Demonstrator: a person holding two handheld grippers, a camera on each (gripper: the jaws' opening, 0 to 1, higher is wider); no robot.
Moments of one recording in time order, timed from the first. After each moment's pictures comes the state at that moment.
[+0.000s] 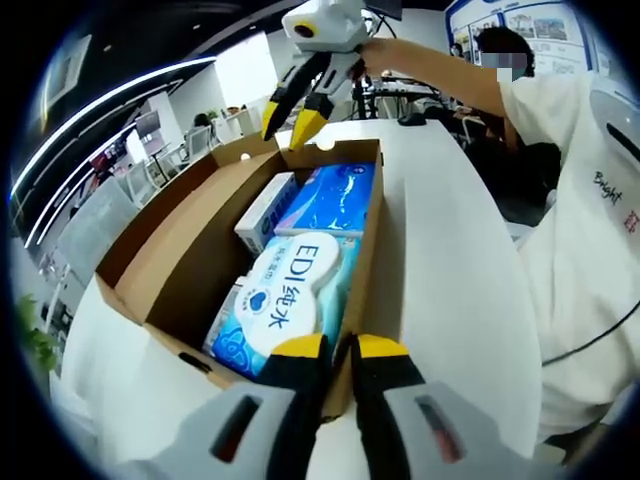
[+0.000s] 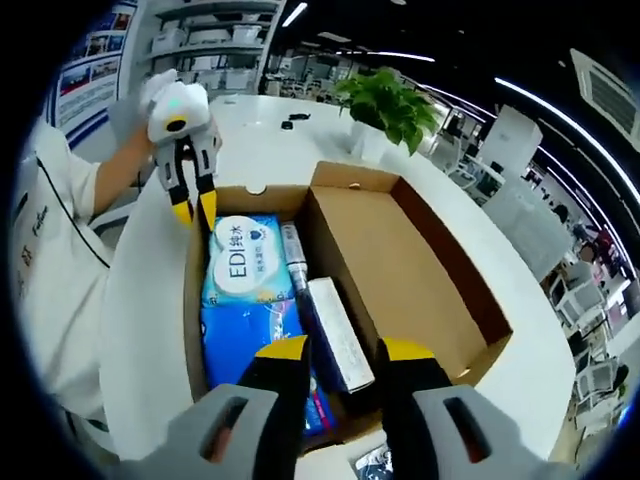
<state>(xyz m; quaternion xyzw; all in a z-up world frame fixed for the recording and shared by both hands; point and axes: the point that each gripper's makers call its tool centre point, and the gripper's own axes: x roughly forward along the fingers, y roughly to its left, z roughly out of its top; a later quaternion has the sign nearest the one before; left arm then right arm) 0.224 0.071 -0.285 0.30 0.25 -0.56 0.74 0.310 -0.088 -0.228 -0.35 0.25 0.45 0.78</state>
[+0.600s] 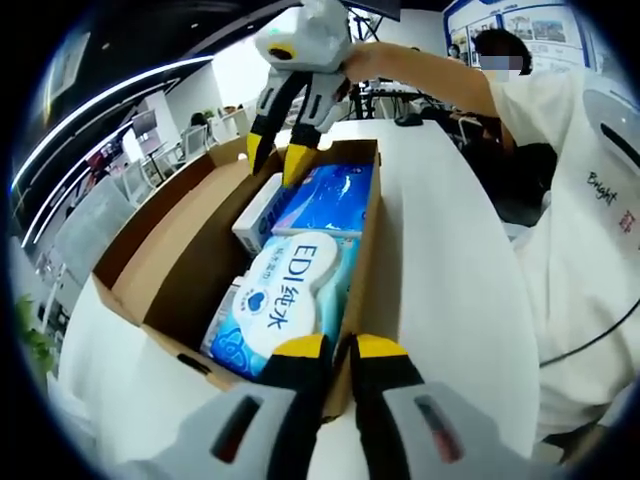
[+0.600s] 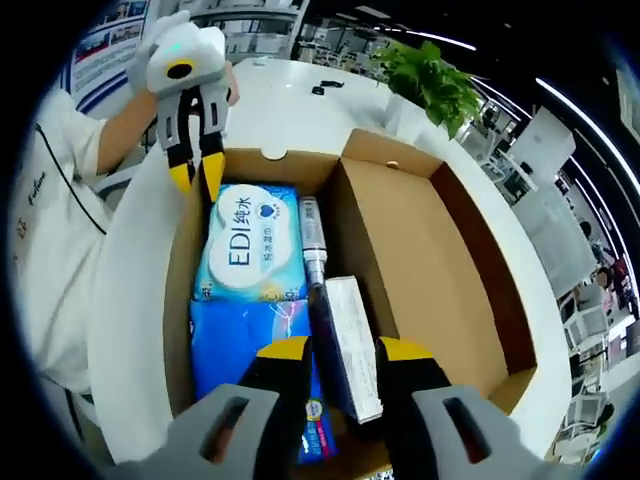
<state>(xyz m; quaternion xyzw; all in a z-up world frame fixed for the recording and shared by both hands) 0.224 0.071 -0.285 0.29 0.25 -0.56 0.73 0.316 -0.054 -0.257 -0.42 0.27 0.47 0.72</state>
